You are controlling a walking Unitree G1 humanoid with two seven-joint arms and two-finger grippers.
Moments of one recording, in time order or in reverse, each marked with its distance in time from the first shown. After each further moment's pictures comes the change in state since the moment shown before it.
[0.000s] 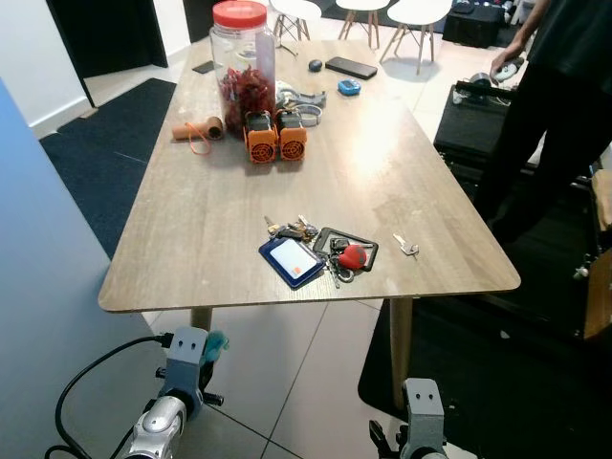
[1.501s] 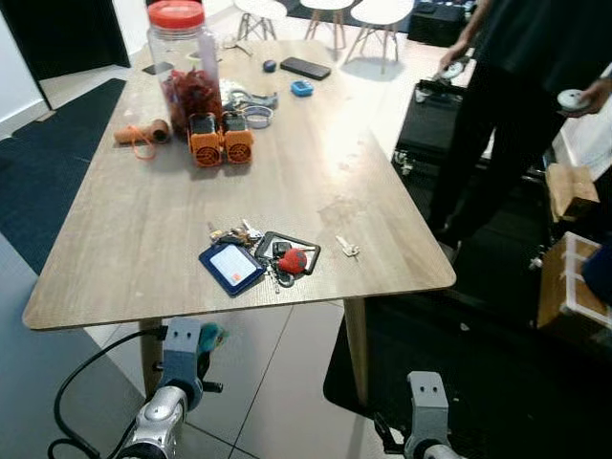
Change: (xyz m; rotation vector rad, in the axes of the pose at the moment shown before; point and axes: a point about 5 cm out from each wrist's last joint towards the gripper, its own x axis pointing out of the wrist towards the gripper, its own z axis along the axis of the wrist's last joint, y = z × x) left arm 0.007 0.005 0.011 -0.059 -0.011 0.077; right arm 0.002 -0.005 0.008 -0.008 -0.001 -0.004
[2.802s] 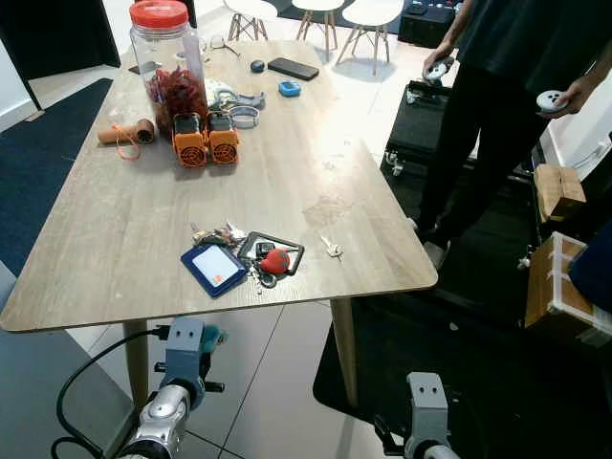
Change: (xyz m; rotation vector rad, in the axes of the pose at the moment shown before) left arm 0.002 -0.003 -0.002 -0.005 0.034 0.015; right arm 0.000 -0.001 0.000 -0.001 0.009 0.000
